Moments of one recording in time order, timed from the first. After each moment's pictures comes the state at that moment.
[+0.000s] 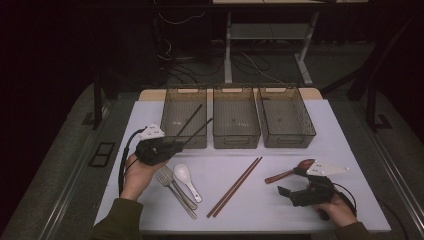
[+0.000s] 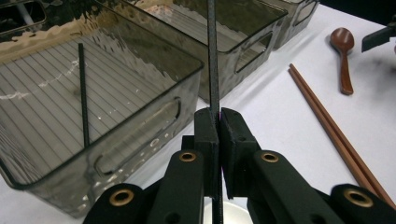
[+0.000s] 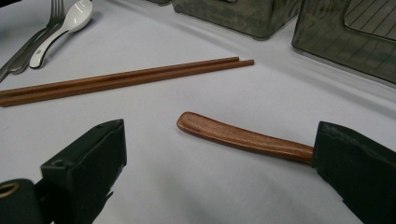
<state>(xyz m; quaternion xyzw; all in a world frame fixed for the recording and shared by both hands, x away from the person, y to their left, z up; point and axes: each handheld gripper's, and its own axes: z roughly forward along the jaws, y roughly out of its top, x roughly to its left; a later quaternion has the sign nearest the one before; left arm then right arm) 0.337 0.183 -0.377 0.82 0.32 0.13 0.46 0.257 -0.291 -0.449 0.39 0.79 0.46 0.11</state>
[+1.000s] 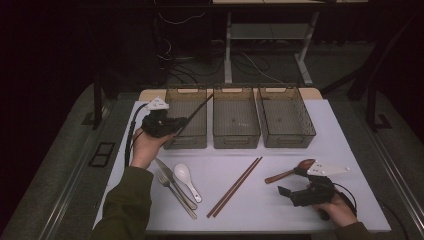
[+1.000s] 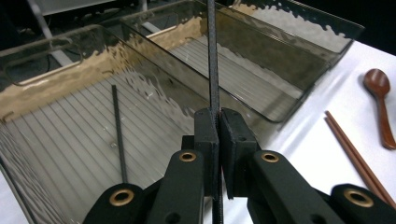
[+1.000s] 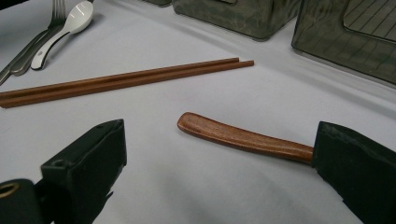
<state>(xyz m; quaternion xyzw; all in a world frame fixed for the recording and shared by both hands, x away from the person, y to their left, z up) 0.406 0.173 -0.352 0.80 0.34 0.14 0.47 0.256 -0.292 -0.449 0.39 0.79 0.46 0.11</state>
